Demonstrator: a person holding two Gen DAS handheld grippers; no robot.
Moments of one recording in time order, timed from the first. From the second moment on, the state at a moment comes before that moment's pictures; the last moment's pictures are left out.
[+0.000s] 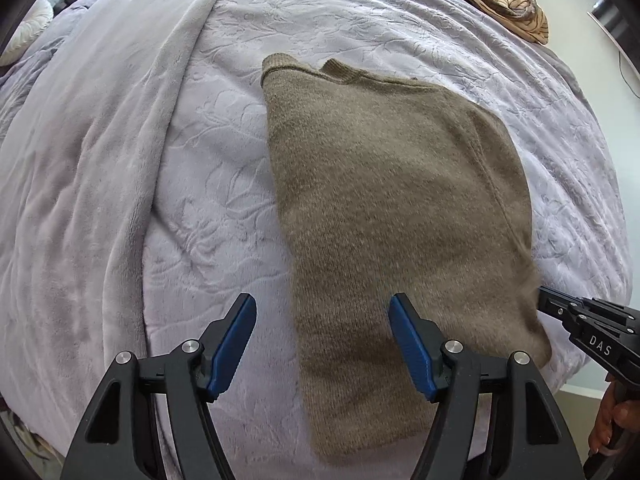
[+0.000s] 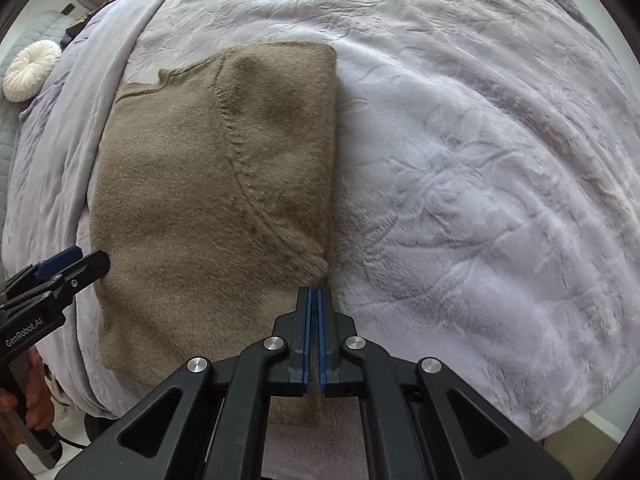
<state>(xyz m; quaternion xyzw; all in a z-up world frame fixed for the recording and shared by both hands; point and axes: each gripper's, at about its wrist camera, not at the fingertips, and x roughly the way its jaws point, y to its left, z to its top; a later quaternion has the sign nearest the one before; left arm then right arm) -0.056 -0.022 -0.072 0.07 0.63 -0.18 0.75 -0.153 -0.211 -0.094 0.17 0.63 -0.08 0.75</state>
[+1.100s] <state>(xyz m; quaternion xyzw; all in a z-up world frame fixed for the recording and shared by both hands) -0.081 -0.020 0.012 0.06 0.63 -0.13 0.77 -0.158 -0.203 0.002 0.17 0.63 -0.05 0.76</state>
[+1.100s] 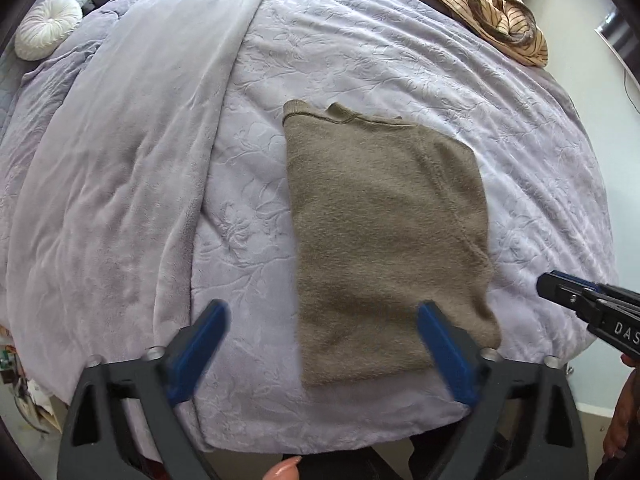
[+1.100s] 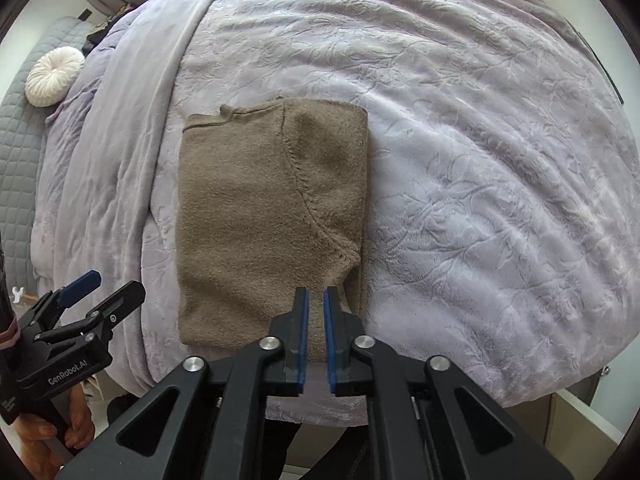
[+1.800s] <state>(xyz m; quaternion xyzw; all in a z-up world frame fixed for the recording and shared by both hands) -0.080 -0.033 0.045 0.08 0.62 -0.07 0.78 -0.145 -0.210 0.040 0.14 0.62 -0.06 0.77</state>
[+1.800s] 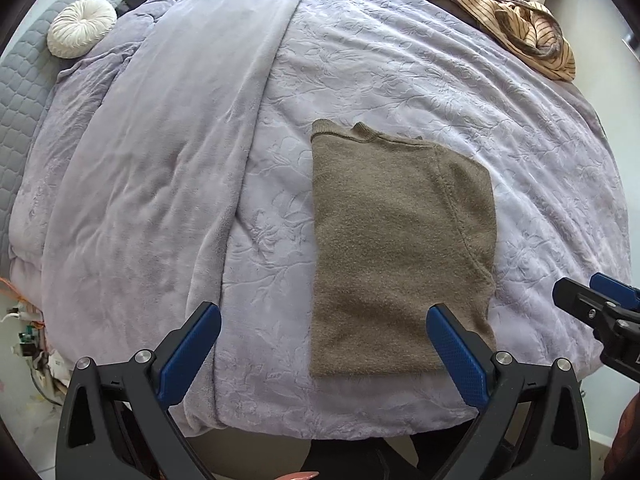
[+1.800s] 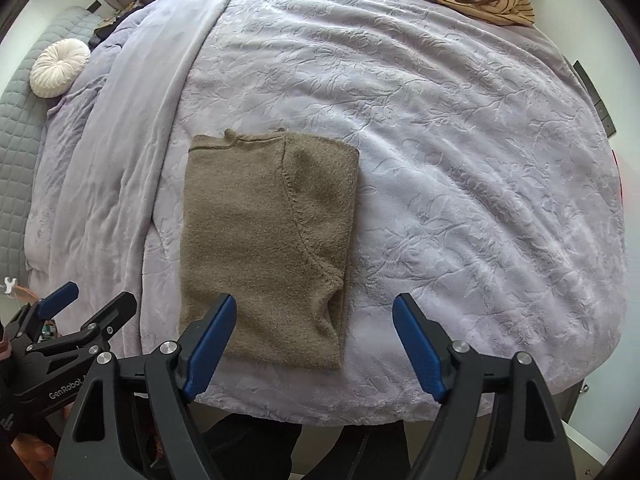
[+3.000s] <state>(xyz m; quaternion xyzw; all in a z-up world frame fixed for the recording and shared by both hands) -0.082 -0.036 0.046 0.09 0.62 -0.07 0.77 -0.146 -0.199 0.032 0.12 0.64 -0.07 0.76</state>
